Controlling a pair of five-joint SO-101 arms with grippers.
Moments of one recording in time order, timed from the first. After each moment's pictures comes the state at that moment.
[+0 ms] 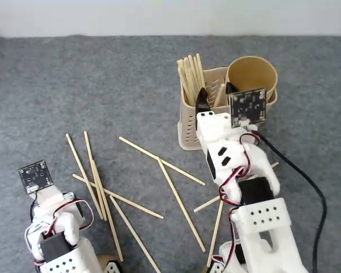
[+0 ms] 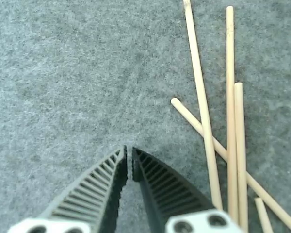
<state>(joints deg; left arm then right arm) -30.3 -103.3 97.1 72.0 7.5 -15.7 -53.4 52.4 21.9 -1.1</state>
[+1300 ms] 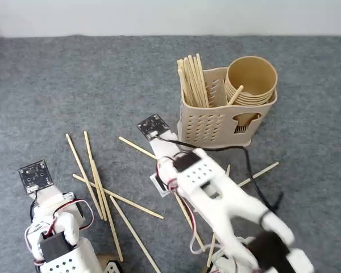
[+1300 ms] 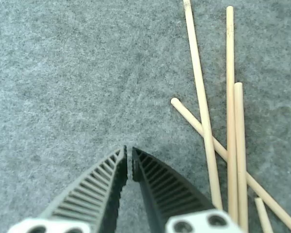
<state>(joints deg) -30.3 -103.3 97.1 72.0 7.5 -37.8 -11.4 40.9 54.1 -1.4</state>
